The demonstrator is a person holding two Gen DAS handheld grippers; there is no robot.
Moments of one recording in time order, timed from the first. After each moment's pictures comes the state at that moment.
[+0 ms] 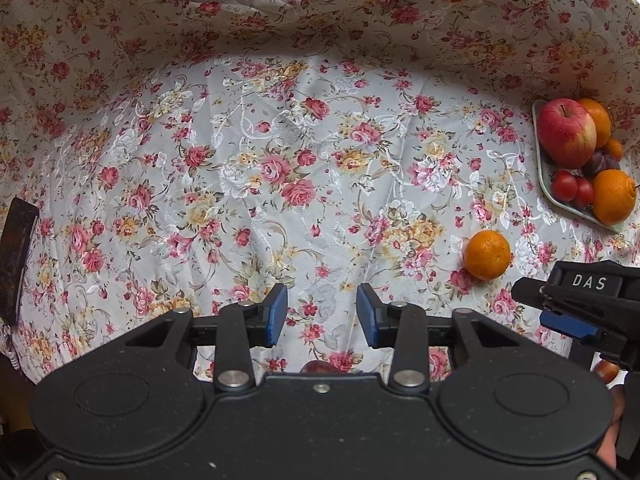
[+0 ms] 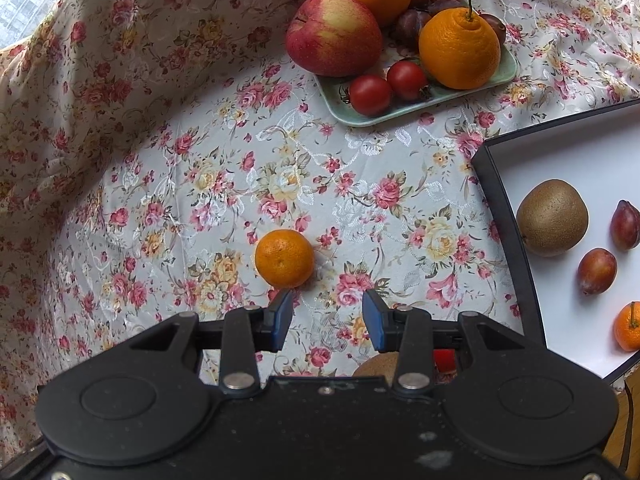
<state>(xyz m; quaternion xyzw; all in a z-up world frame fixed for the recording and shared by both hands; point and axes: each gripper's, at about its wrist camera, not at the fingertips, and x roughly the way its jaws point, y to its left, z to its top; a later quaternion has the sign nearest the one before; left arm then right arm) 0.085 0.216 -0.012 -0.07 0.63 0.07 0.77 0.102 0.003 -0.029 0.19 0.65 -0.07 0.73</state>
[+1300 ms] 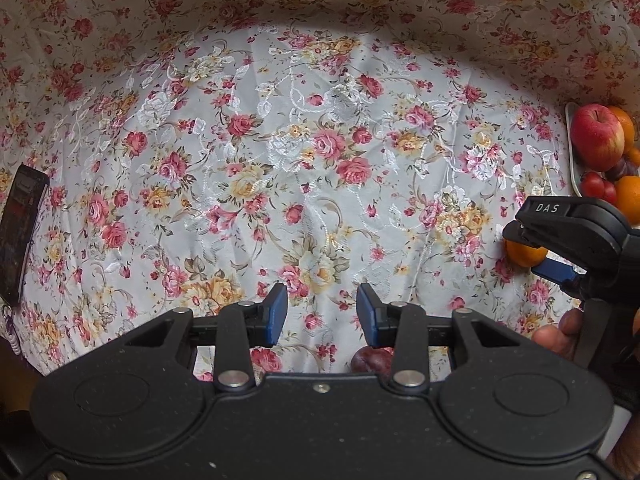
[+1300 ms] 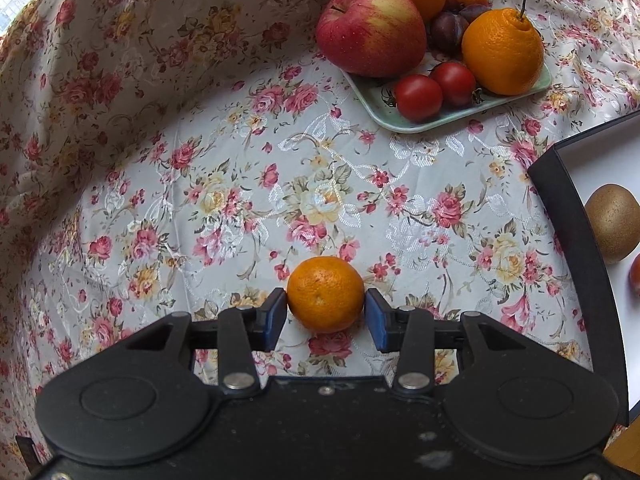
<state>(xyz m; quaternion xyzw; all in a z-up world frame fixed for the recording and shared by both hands) 0.074 0.260 -0.023 -0.10 0.65 0.08 0.75 0.118 0.054 -0.076 0.17 0.61 -0.12 0.76</state>
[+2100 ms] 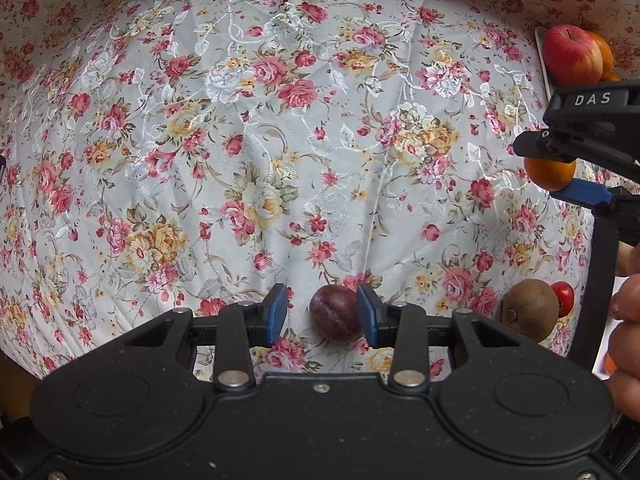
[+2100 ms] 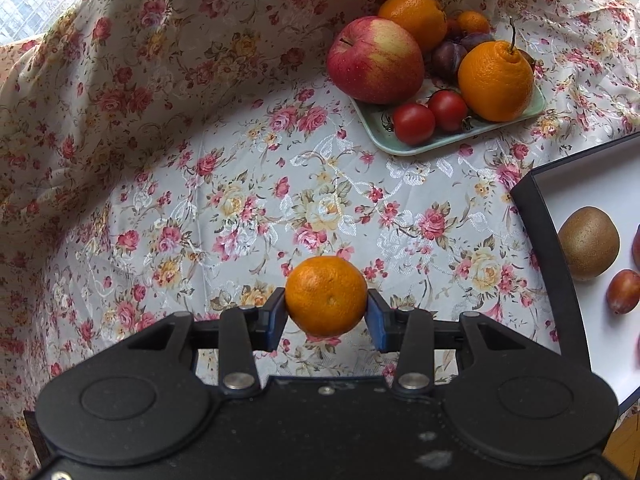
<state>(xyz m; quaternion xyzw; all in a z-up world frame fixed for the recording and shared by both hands) 0.058 0.224 -0.049 -0.08 0.69 0.02 0.72 0.107 0.041 -0.037 0.17 0.60 -0.08 0.78</state>
